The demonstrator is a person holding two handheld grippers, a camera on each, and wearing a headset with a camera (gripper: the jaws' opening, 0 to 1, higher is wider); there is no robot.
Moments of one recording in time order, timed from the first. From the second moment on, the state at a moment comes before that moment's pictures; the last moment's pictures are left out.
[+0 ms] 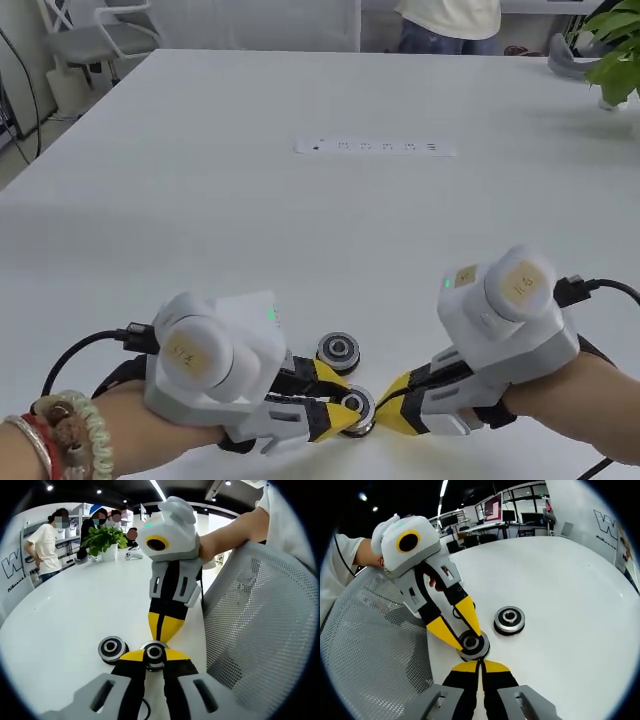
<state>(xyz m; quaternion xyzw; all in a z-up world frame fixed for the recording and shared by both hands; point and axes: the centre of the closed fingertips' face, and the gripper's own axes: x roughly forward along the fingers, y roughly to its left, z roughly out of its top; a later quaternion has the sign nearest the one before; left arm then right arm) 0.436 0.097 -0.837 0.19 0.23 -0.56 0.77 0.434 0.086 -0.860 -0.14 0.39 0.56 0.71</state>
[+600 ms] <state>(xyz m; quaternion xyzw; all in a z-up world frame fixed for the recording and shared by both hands) 0.436 0.097 -0.837 0.19 0.22 -0.57 0.77 0.434 0.082 -0.856 -0.05 0.43 0.54 0.72</state>
